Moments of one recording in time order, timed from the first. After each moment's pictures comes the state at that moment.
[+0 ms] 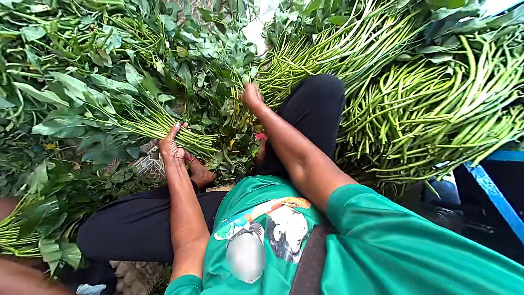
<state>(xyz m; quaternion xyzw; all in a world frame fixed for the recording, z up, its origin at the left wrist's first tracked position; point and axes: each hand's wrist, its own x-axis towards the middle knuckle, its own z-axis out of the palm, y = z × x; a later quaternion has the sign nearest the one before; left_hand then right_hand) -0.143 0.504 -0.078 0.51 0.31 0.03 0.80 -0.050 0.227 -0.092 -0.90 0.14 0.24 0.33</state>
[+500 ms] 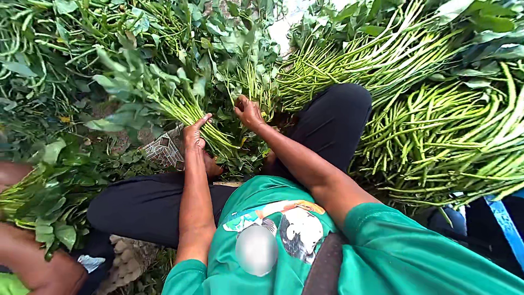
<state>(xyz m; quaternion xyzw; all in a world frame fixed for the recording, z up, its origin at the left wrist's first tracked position) -0.140 0.489 -0.092 0.52 0.31 -0.03 0.80 -0.092 0.288 -0.096 -0.90 -0.02 0.18 0.41</state>
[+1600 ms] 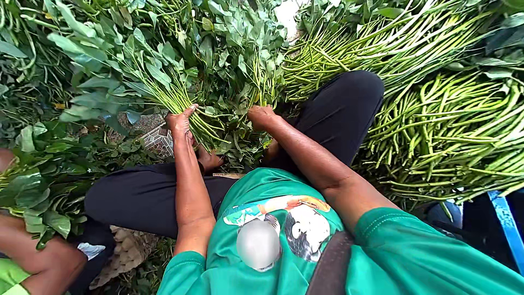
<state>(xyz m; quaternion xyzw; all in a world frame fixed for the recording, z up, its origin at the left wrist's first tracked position) -0.140 0.518 -0.080 0.64 0.31 0.03 0.70 -0.116 0.273 -0.070 -0.89 -0.15 0.41 0.11</state>
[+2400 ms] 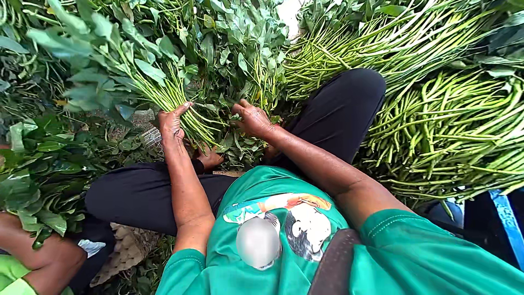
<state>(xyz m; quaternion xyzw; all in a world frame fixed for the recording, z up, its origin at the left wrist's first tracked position) -0.148 0.537 -0.056 0.63 0.29 0.01 0.72 -0.145 0.287 -0.056 -0.90 -0.20 0.25 0.31</state>
